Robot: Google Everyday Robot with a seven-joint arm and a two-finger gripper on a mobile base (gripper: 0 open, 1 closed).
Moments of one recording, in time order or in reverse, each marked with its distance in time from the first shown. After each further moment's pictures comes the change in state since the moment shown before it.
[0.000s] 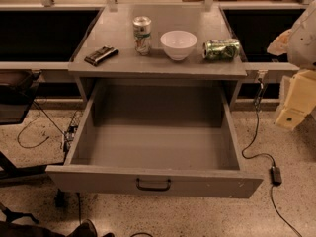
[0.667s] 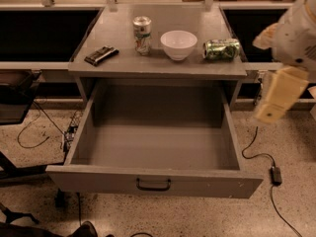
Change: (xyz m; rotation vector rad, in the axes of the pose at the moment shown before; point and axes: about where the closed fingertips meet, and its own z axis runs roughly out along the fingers) arm -0.030 -0.002 0.000 0.036 -0.071 -0.014
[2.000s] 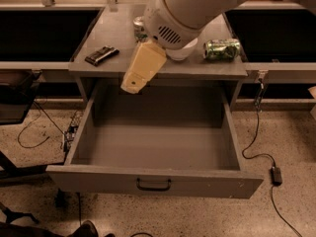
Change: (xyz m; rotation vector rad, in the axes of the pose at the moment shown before) arm -0.227 -0.011 0.033 0.134 -0.362 -0.025
